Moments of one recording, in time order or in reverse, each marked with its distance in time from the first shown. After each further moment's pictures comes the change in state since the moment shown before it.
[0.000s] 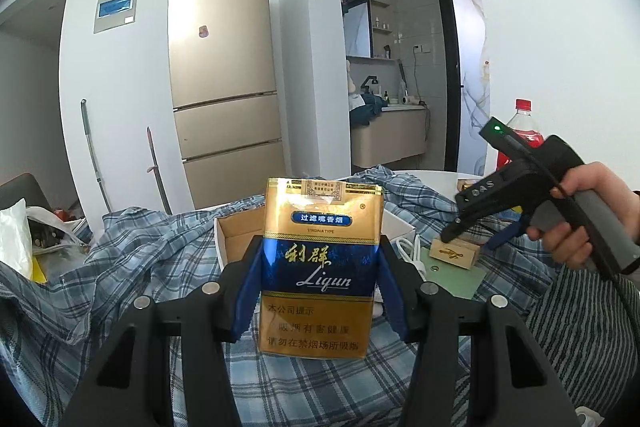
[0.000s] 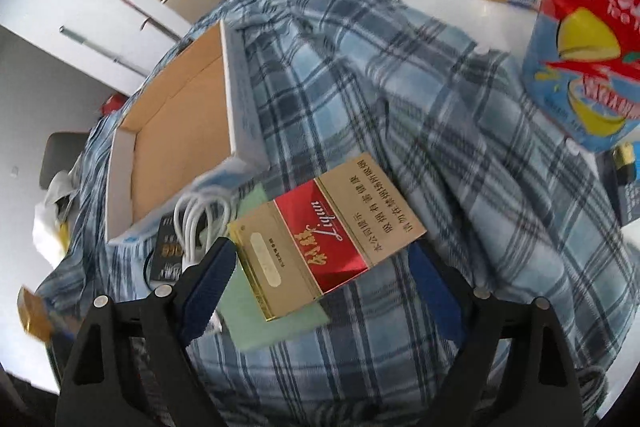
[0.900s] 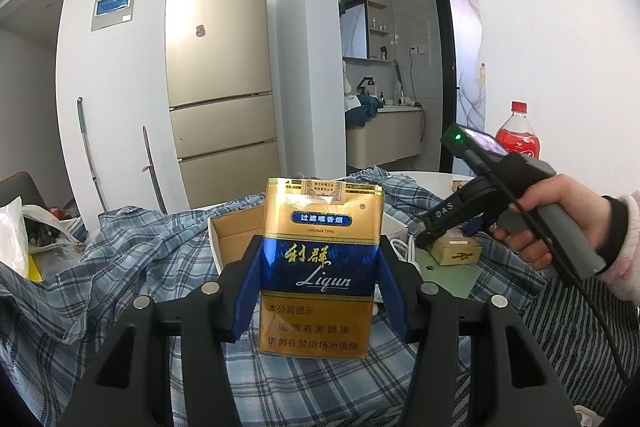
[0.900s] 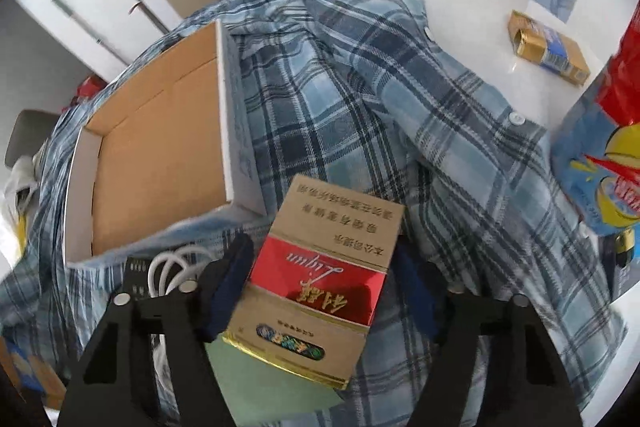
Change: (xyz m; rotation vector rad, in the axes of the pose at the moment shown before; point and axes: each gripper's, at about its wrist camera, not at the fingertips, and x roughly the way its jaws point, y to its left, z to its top) left arm 0.001 0.001 0.000 -0.005 -0.001 -0.018; right arm 0.025 0.026 0.026 -0.166 -0.041 -0.116
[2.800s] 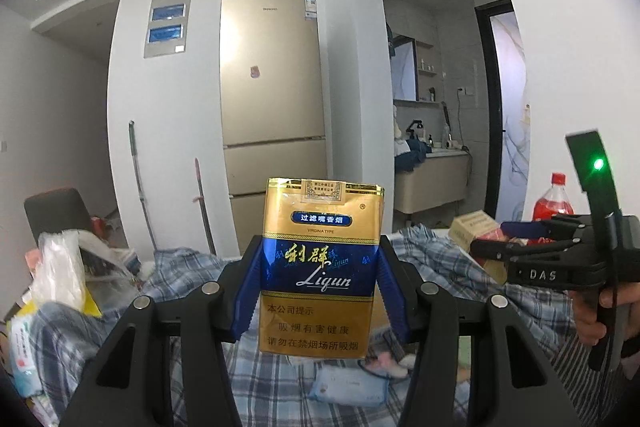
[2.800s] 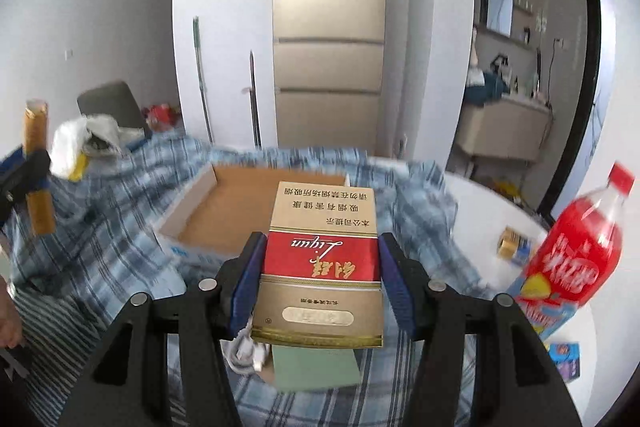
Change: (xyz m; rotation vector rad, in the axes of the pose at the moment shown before) left arm -0.039 0.014 0.064 -0.057 -0.137 0.193; right arm -0.136 0.072 -0.077 -0.418 -0.653 0.053
